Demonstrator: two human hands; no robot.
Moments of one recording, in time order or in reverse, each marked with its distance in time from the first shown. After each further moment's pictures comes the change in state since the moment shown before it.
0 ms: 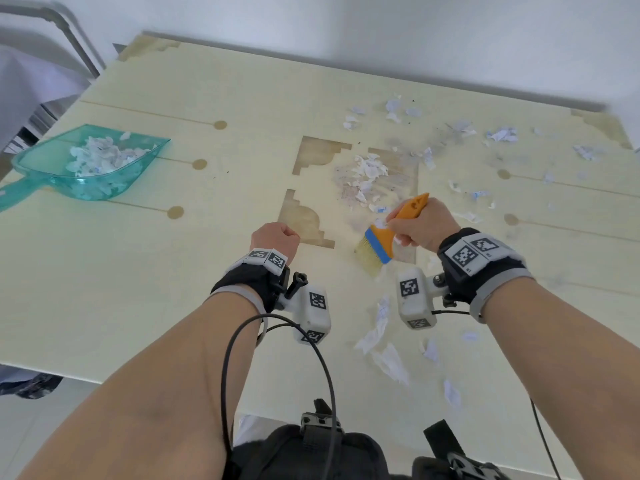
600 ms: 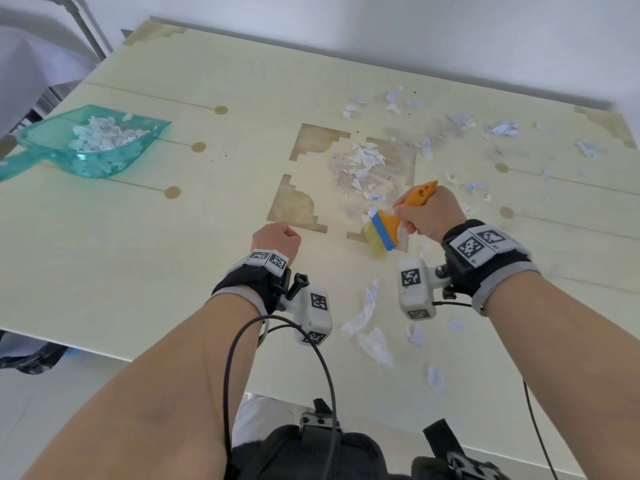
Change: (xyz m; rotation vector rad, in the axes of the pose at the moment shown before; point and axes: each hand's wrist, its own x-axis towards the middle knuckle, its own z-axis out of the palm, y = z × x) left_hand -0.032 -0.006 0.024 -0.004 0.029 -0.034; right_hand -0.015 0.013 -0.014 0.005 0.065 -0.047
